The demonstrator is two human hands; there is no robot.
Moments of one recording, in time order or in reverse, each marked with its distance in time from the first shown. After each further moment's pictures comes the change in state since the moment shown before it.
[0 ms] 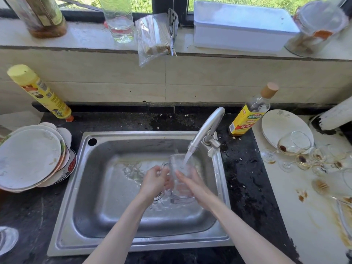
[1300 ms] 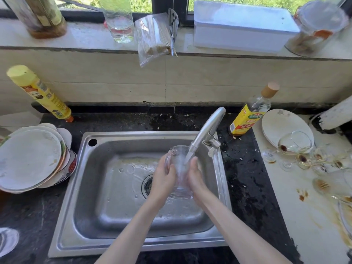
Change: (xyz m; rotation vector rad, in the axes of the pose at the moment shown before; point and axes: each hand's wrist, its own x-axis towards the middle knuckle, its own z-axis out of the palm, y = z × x) left_hand -0.021 0.021 0.019 -0.099 0.054 0.318; right_hand -0.013 -0.036 0.022 0.131 0.198 -0.086
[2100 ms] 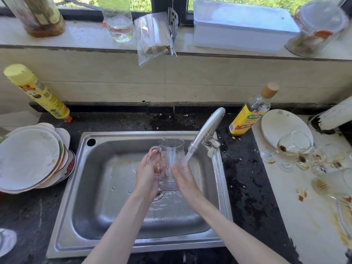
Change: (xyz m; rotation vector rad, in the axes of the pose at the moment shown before) left_hand 0.023 0.002 -0.023 -0.611 0.189 -0.351; right_hand -0.025 -0.009 0.005 0.015 -0.305 -0.226
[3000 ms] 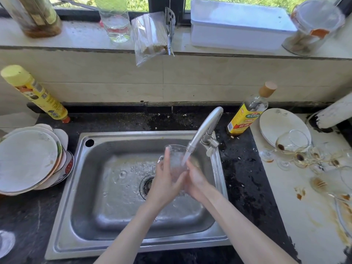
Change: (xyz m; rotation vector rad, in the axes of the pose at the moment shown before) left_hand -0.019 -0.030 0.002 1.157 -0.312 0.474; right_hand 0.034 0.024 -0.031 0.491 0.102 0.378
